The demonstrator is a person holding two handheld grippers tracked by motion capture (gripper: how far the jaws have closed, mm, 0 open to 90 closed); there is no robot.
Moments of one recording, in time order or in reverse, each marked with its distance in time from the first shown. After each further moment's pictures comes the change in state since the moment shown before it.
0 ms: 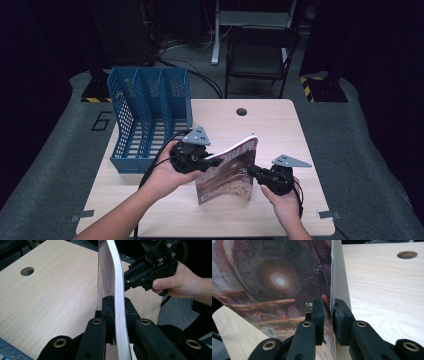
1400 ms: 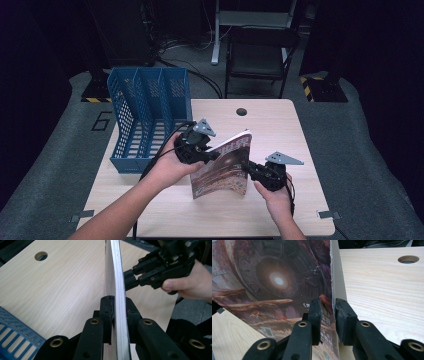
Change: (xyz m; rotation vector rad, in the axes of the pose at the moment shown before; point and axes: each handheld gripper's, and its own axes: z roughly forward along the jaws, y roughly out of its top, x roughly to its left) left arm 0.011 0.018 0.010 0.155 0.088 -0.021; right arm 0.001 0.000 0.021 -0.036 -0.015 0.009
